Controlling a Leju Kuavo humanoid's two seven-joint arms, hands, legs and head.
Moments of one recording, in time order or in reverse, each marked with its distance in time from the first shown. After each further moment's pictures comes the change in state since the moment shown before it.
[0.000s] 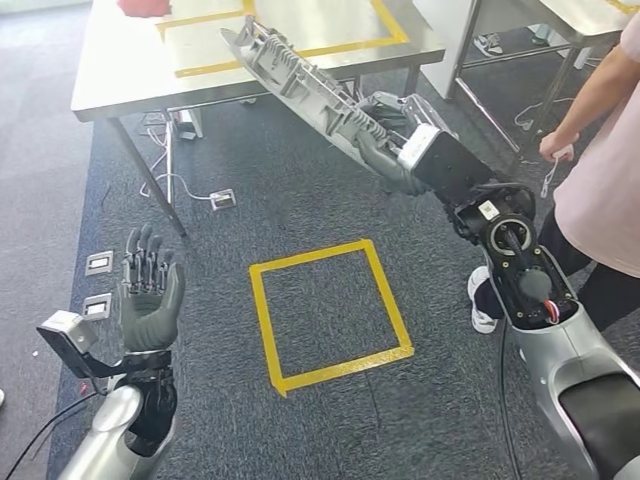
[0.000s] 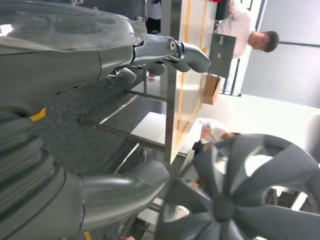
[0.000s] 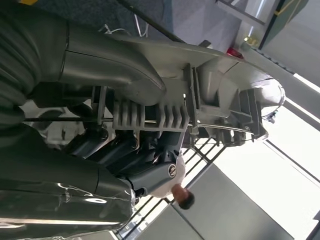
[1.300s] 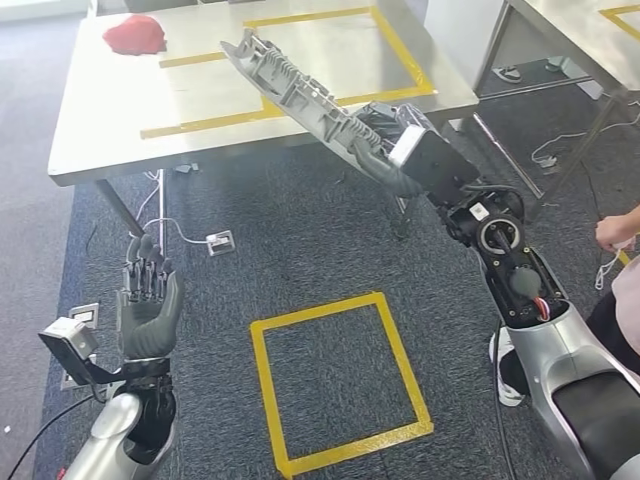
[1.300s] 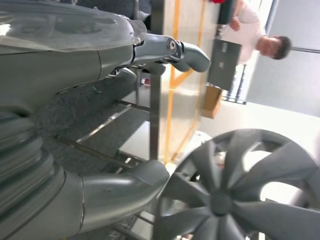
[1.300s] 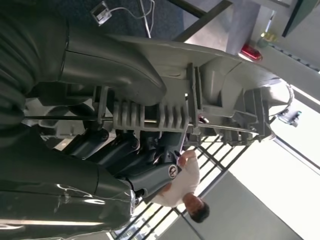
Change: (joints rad) left arm 0.023 0.007 0.006 0.002 -0.005 0.000 0.004; right arm -0.003 0.002 0.006 0.073 -0.009 0.000 -0.010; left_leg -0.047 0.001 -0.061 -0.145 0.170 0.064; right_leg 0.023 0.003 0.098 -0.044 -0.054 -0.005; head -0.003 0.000
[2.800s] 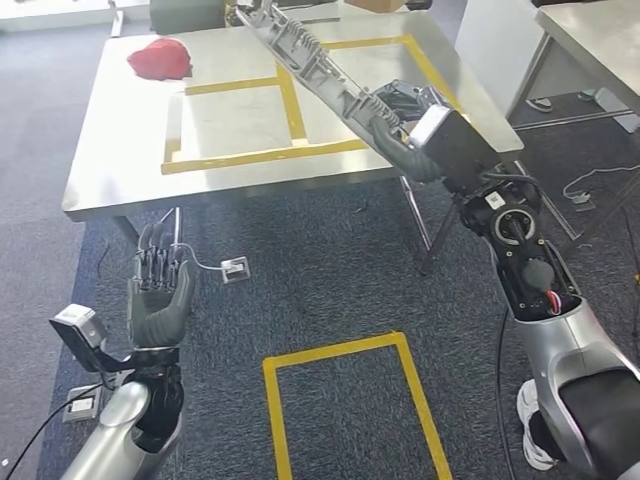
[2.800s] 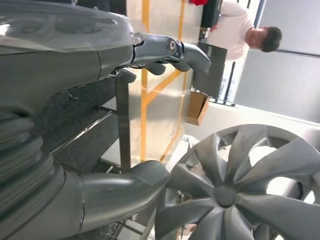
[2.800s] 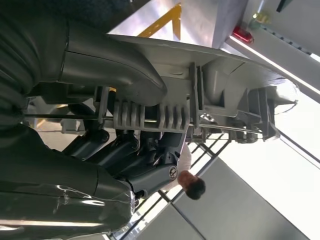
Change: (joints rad) left arm -0.028 -0.021 0.000 0.003 -0.010 -0.017 0.012; right arm -0.053 -0.007 -0.017 0.034 0.006 -0.025 -0.012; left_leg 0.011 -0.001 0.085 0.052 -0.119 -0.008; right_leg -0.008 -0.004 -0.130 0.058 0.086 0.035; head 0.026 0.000
